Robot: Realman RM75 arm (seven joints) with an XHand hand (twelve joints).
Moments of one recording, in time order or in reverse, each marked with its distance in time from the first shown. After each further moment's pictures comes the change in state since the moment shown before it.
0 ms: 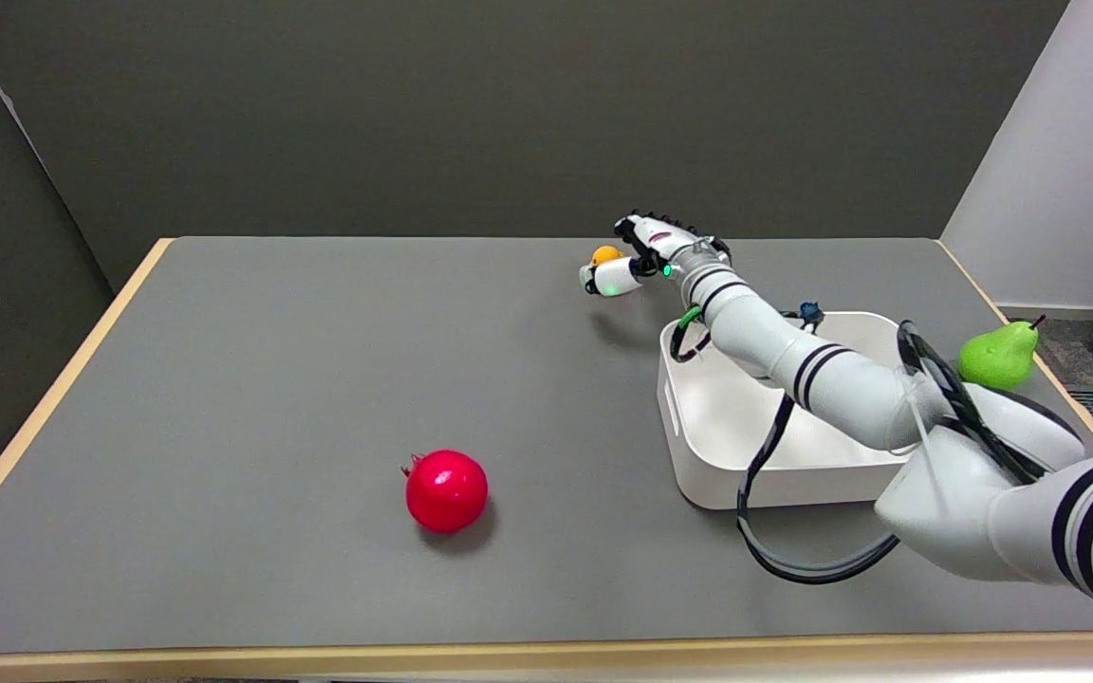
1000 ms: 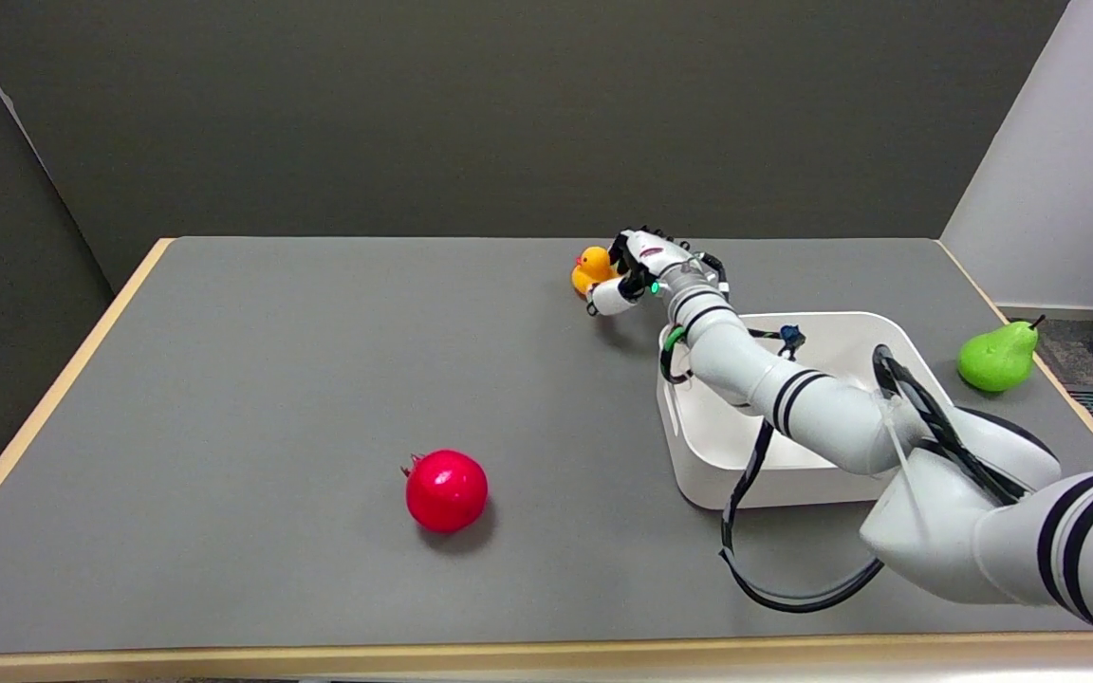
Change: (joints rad) arm -0.043 -0.054 -0.011 -0.005 0.022 0.113 0.009
